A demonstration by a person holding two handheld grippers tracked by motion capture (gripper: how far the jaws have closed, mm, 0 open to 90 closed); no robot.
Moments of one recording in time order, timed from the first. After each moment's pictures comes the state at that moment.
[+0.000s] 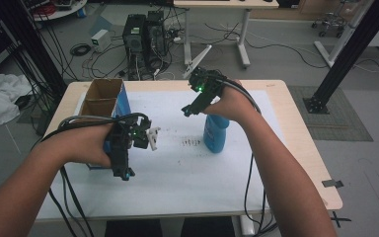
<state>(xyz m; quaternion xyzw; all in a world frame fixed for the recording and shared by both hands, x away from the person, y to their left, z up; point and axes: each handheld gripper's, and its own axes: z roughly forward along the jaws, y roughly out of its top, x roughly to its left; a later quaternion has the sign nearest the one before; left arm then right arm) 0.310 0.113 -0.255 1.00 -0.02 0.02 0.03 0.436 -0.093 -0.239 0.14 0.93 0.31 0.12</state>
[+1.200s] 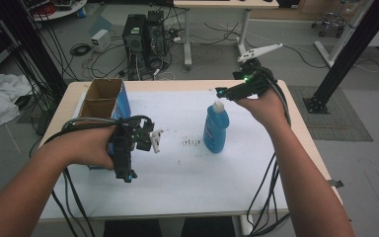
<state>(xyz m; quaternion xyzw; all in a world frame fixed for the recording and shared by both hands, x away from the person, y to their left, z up) 0.307 0.107 -0.259 1.00 -0.03 0.02 0.03 0.425 -0.201 -0.231 0.30 0.83 0.44 0.18</state>
